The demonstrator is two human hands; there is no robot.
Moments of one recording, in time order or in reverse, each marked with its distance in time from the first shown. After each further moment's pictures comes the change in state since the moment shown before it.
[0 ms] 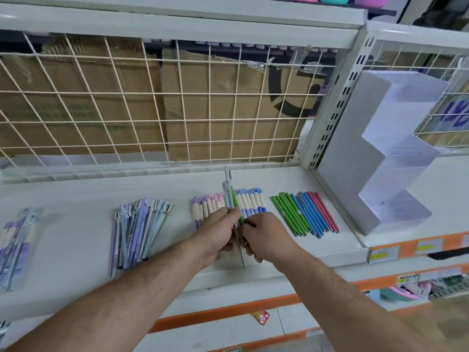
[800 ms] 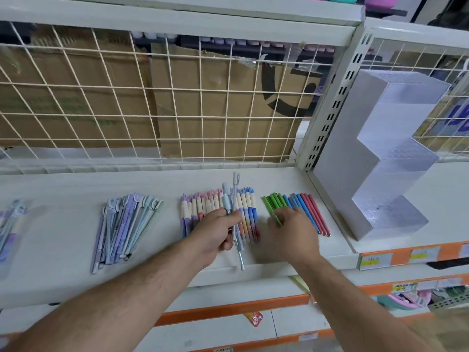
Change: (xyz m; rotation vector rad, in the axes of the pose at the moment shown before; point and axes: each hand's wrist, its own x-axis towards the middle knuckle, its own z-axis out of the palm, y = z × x) left_hand 0.013 -0.007 0.026 -0.111 0.041 -0.065; right_hand 0.032 0.075 -0.049 -0.449 0.495 -0.131
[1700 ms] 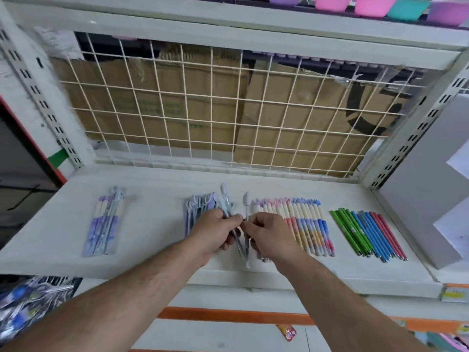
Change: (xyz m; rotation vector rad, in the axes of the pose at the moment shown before) left_hand -0.048 0.016 -0.158 0.152 0.193 0.103; right_hand -0.046 -0.179 0.067 0.662 -0.514 0.054
